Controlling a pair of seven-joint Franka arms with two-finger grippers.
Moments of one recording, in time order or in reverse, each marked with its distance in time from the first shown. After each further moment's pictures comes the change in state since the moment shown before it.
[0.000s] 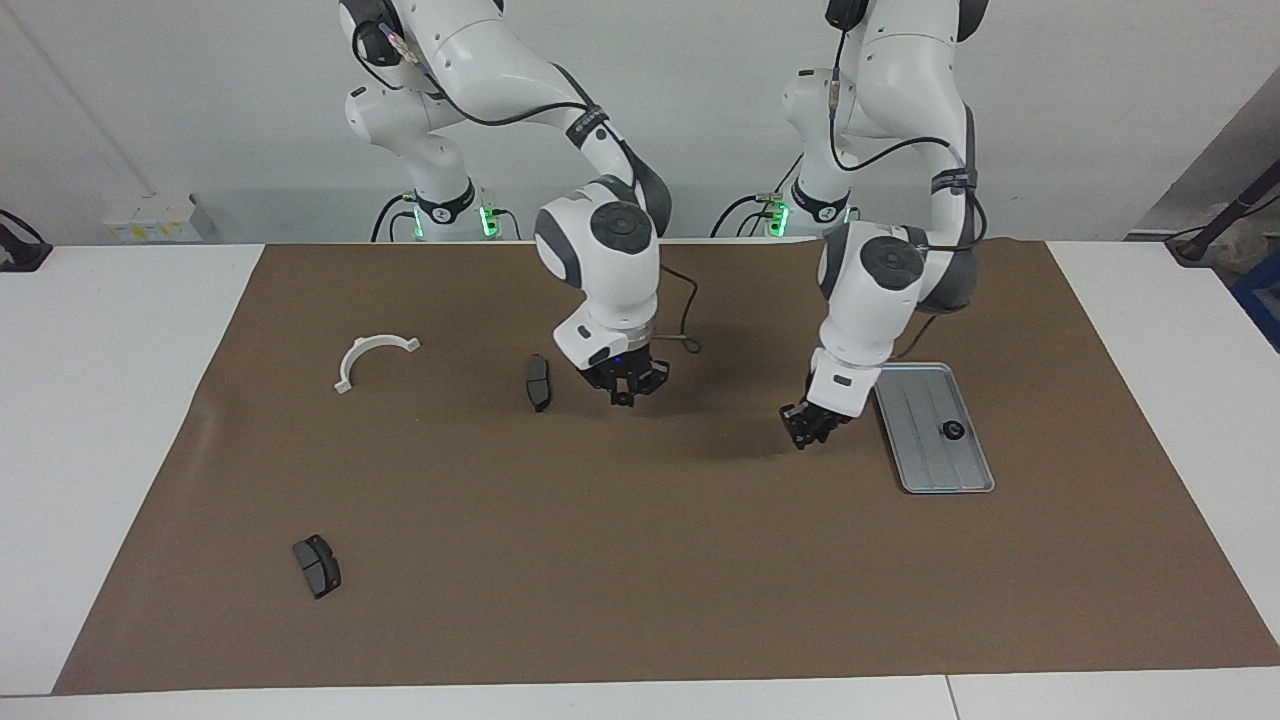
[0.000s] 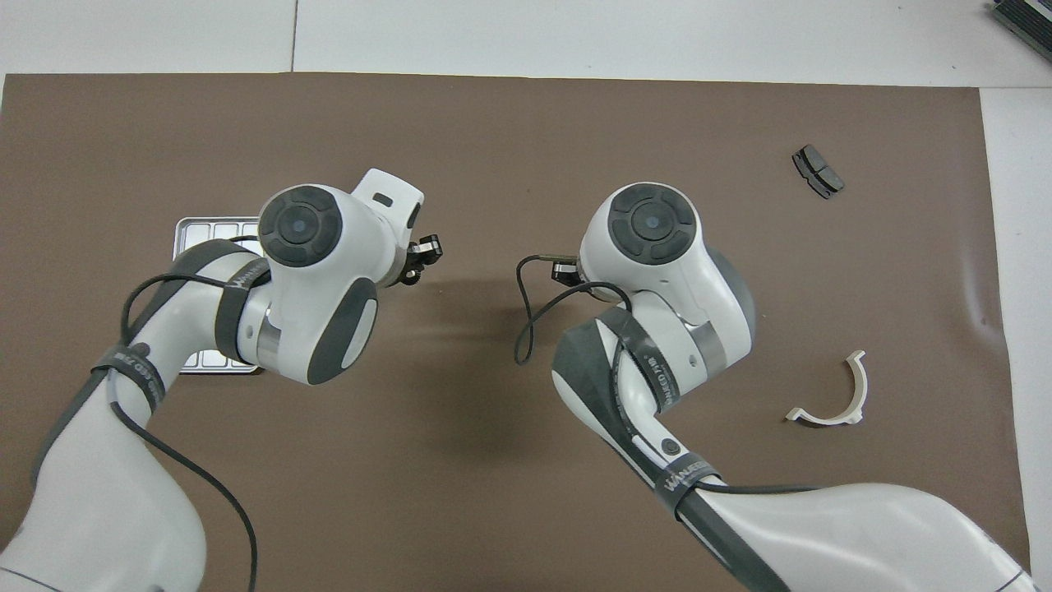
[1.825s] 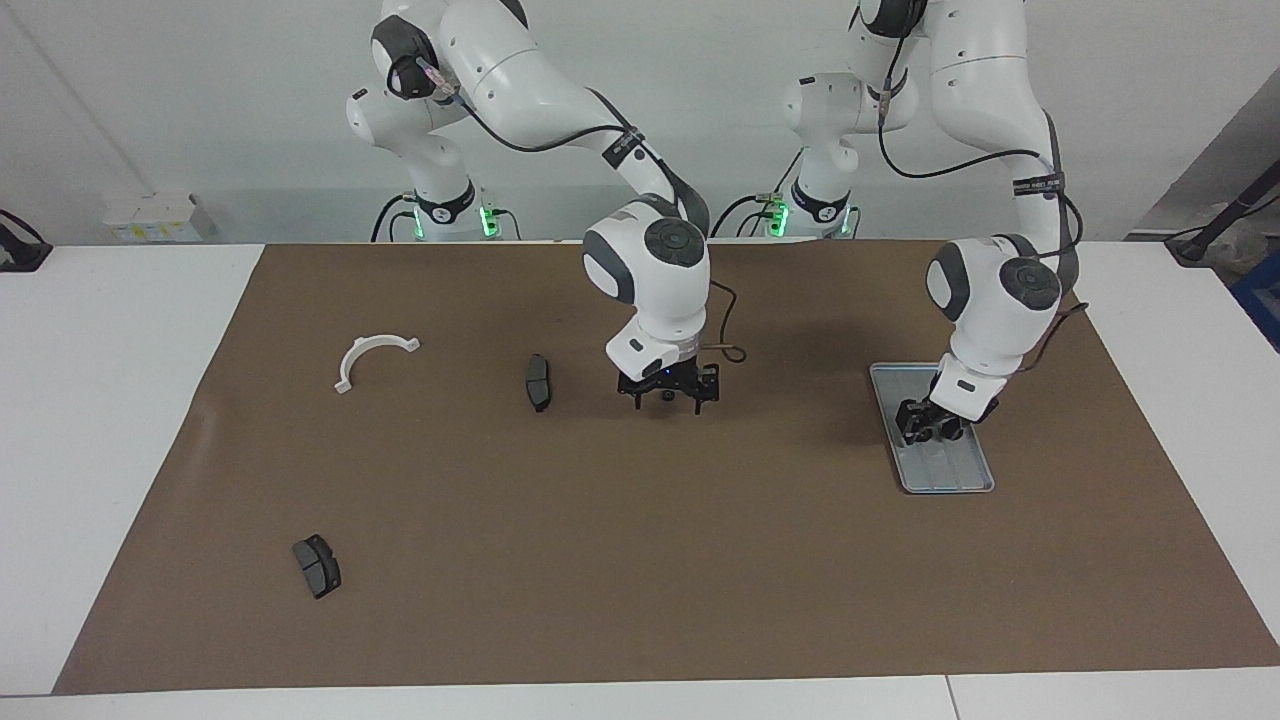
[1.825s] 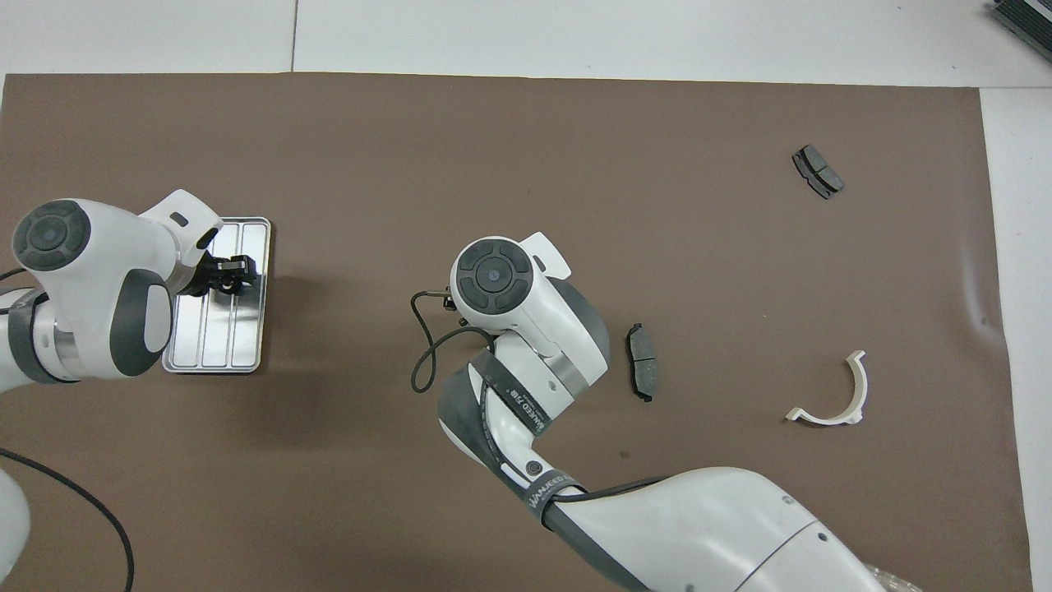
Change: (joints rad) left arm 0.430 -0.024 0.032 -0.183 0.042 0.114 0.601; right arm 0.221 0.227 -0.006 0.161 -0.001 0.089 0.187
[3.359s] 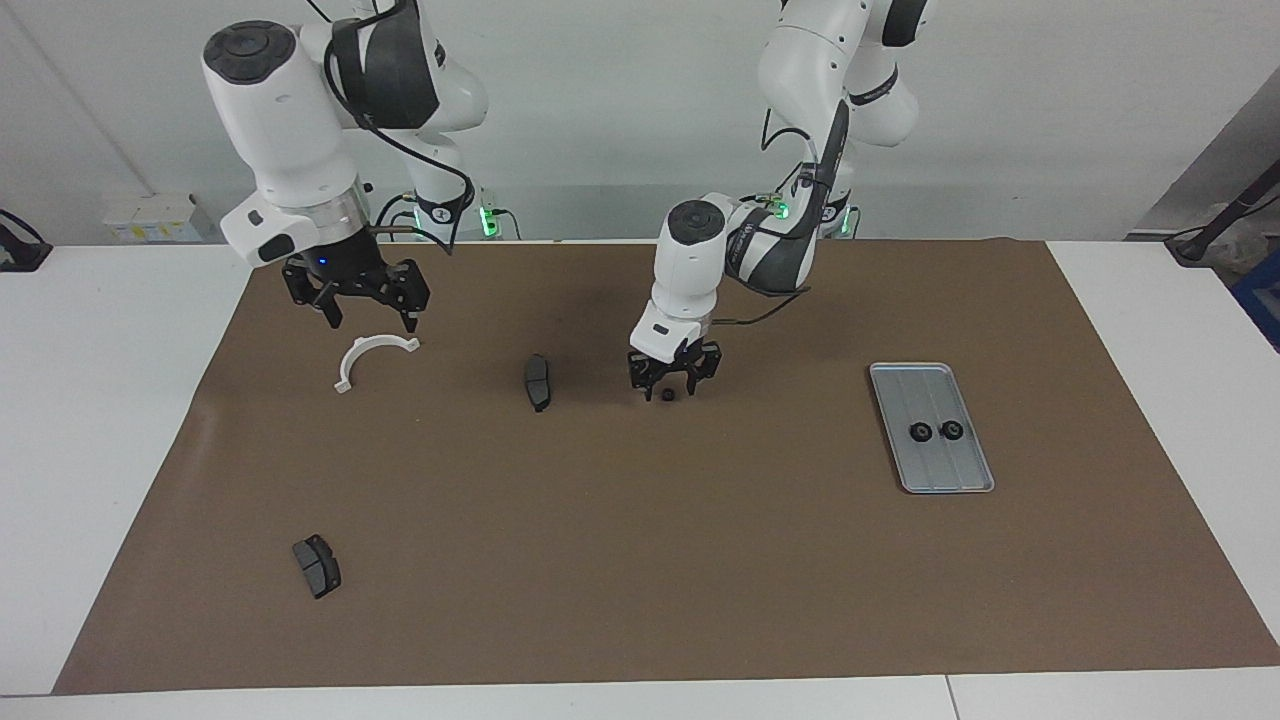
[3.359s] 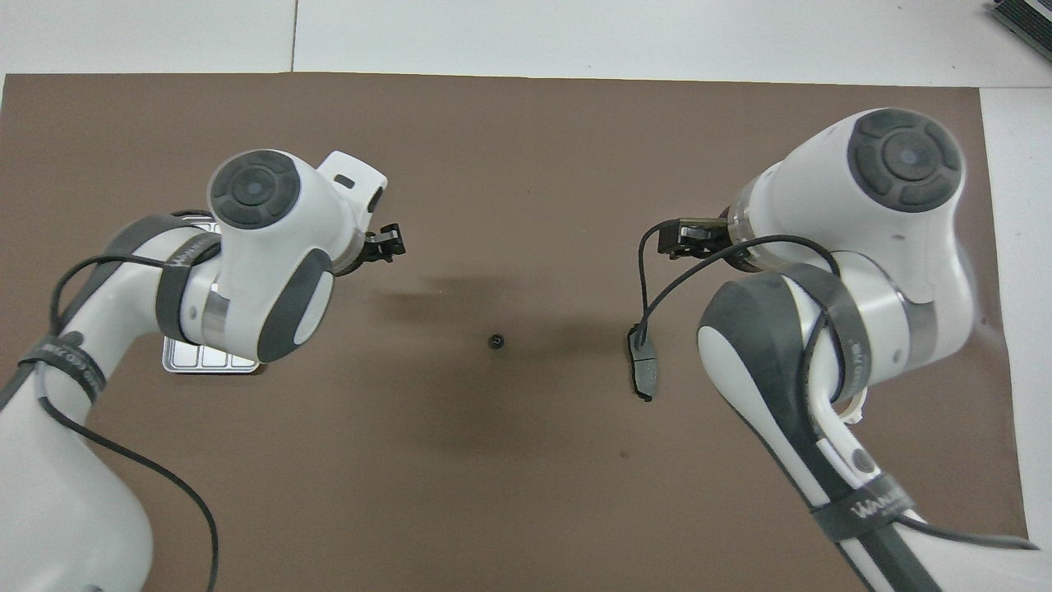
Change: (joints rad) left arm -0.326 0.000 0.010 0.240 0.000 -0.285 -0.473; right arm -0.361 -0.398 0.000 -0.161 0.038 -0.217 -0.394
